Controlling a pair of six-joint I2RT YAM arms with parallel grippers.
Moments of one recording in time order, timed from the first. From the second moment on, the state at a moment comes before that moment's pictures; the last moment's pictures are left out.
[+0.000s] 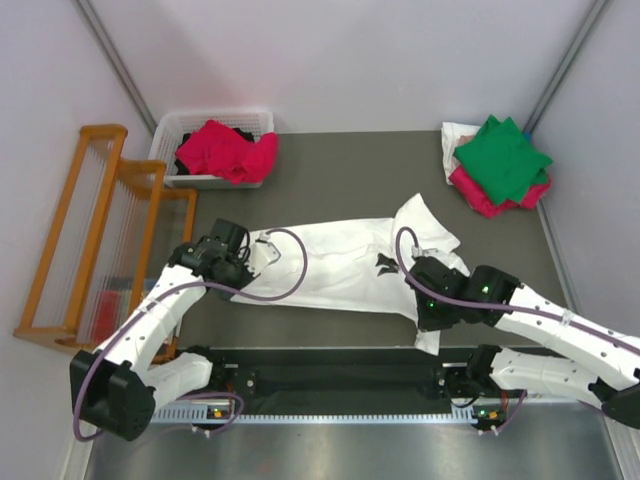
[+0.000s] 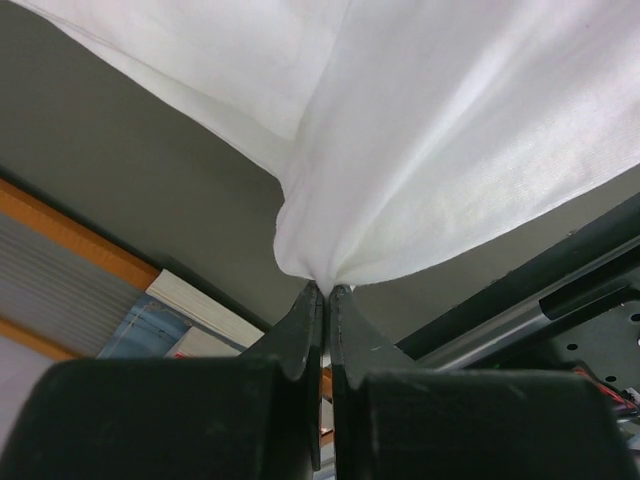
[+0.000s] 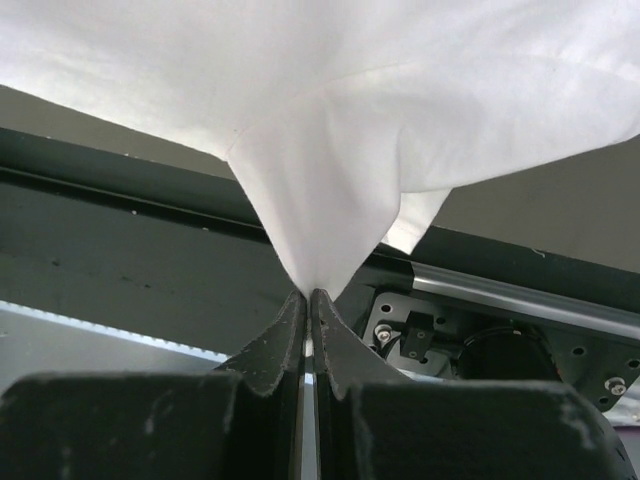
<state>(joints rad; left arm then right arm) -0.35 1.08 0.85 -1.00 -0.02 0.57 0.99 0.93 0.88 -1.17 0.19 0.79</state>
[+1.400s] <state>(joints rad) -0.14 1.58 1.09 -0.75 -0.02 0.61 0.46 1.69 1.26 -0.68 0.12 0.44</state>
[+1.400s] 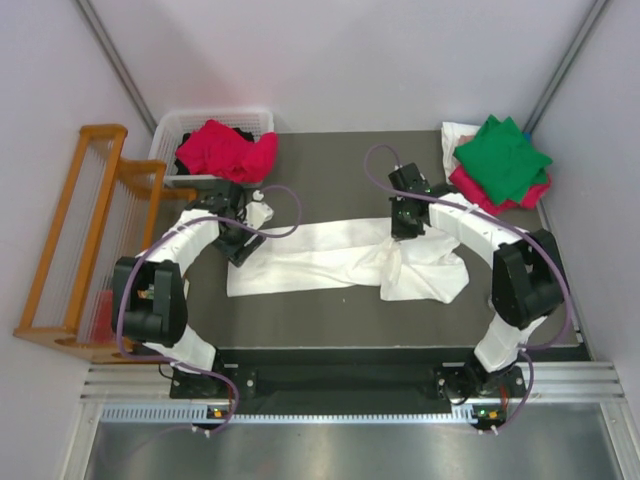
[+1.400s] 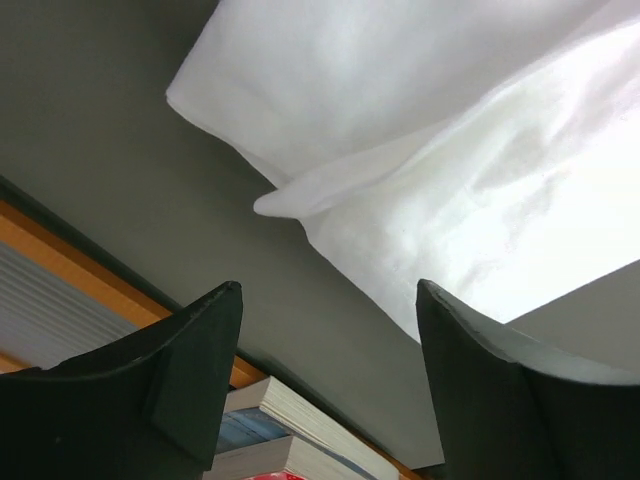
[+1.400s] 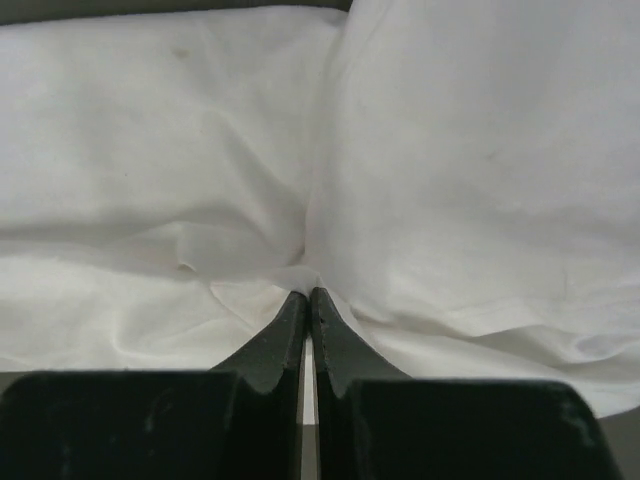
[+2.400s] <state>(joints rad) -0.21 1.51 1.08 -0.78 0.06 0.55 0.67 1.33 1.16 -0.71 0.23 0.43</state>
